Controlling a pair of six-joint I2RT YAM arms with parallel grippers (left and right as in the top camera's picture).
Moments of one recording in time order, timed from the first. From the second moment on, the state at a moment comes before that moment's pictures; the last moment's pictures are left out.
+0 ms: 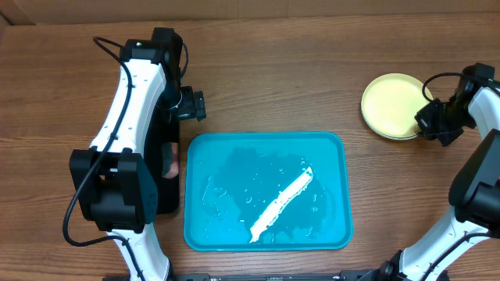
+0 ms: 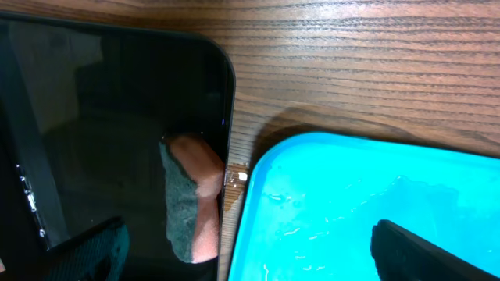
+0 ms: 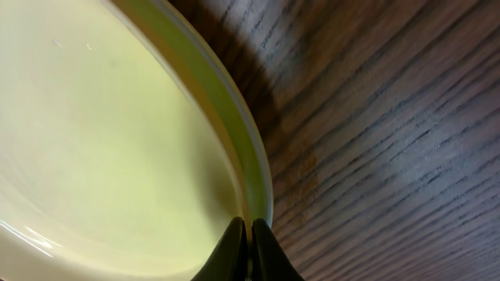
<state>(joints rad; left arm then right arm) -0.09 2.01 1.79 -1.36 -0.02 -0.28 -0.41 2.04 1.48 -0.96 -0.18 0.52</state>
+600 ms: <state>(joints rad) -0.09 2.01 1.79 -1.37 -0.02 -0.28 -0.39 2.03 1.54 -1.07 -0.16 0.48</state>
